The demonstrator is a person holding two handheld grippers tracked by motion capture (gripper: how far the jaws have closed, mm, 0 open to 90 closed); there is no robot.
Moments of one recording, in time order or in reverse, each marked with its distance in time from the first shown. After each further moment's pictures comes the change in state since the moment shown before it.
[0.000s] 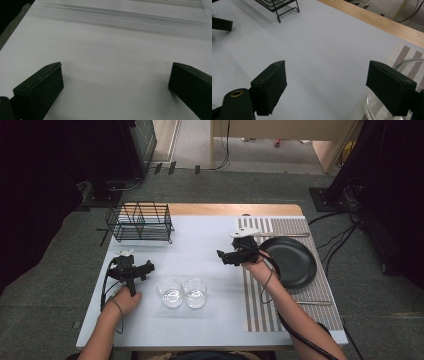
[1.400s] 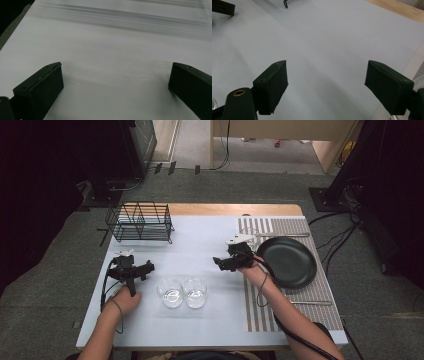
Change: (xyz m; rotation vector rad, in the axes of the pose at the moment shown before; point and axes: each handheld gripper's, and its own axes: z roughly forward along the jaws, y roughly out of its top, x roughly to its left) left arm 0.000 0.000 0.000 0.001 0.000 0.001; right arm 0.004 -0.021 0.027 0.028 0.064 -0.021
